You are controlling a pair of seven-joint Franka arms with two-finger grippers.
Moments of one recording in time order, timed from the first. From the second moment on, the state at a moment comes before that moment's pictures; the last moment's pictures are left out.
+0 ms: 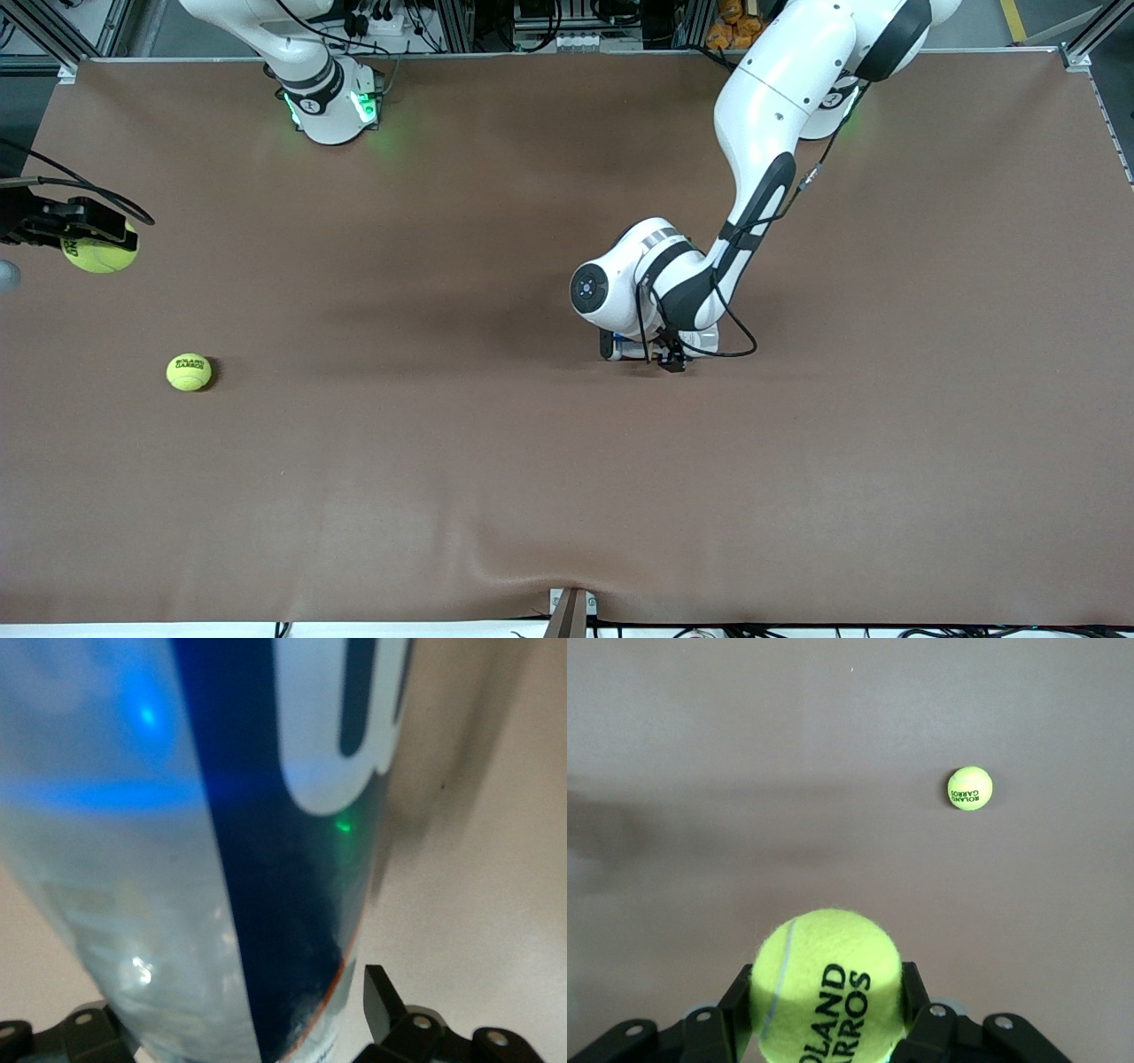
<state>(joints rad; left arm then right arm) -0.60 0.84 -0.13 -1.44 0.48 1.81 0.67 0.06 0.20 -0.10 -1.25 0.05 1.28 -0.05</state>
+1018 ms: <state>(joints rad) -0.60 0.85 -0.13 -1.44 0.48 1.84 0.67 0.06 0.20 -0.10 -1.25 0.05 1.28 -0.05</state>
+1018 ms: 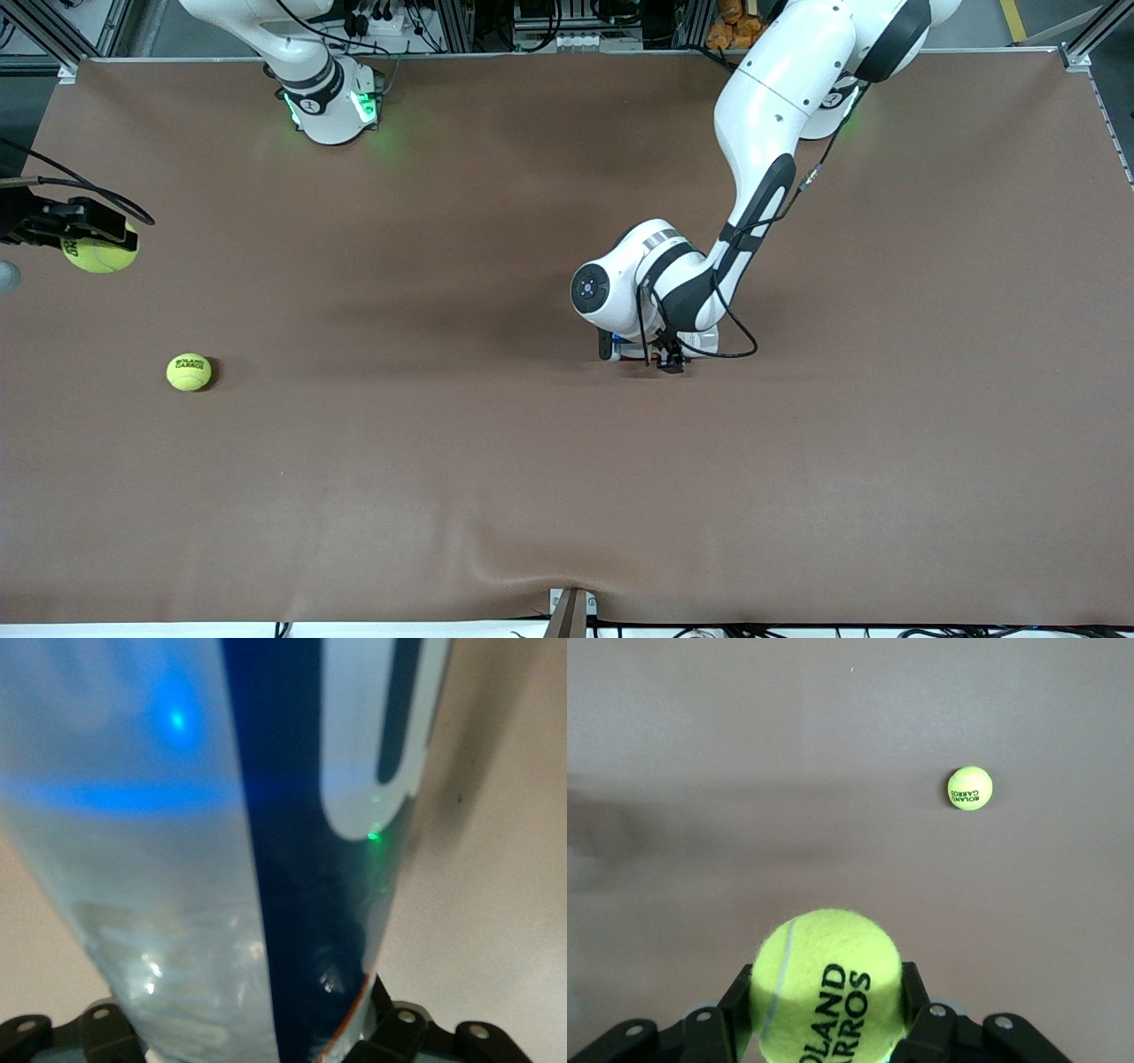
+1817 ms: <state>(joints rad) -0.60 0.84 -0.13 -1.44 0.48 1.84 0.67 0.06 0.20 -0.10 -1.25 0.05 1.28 -0.05</state>
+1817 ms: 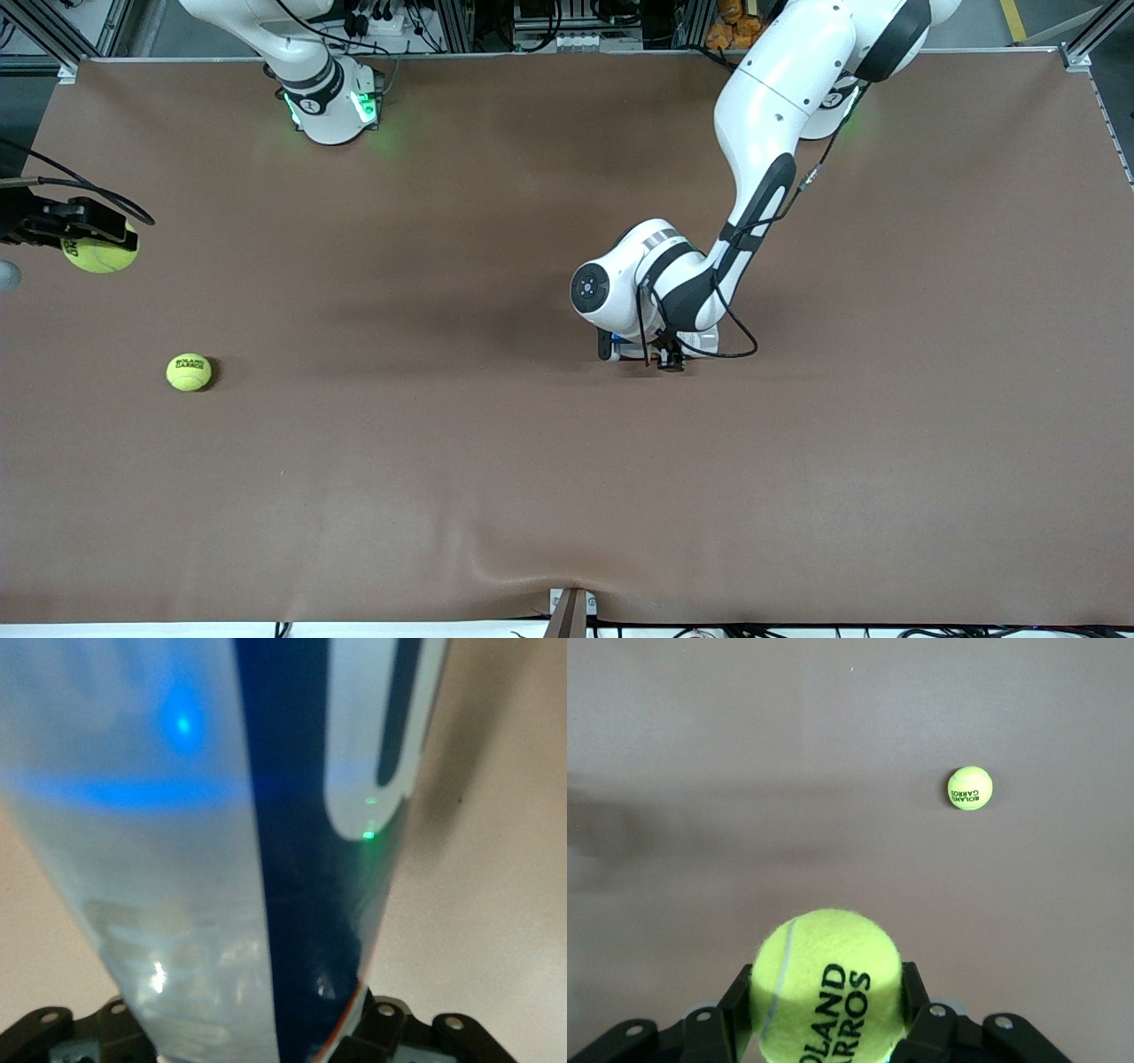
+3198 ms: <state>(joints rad) -0.60 0.84 -0.17 -1.37 0.30 2.12 0.67 0.06 0.20 -0.10 -1.25 0.05 1.28 -0.05</state>
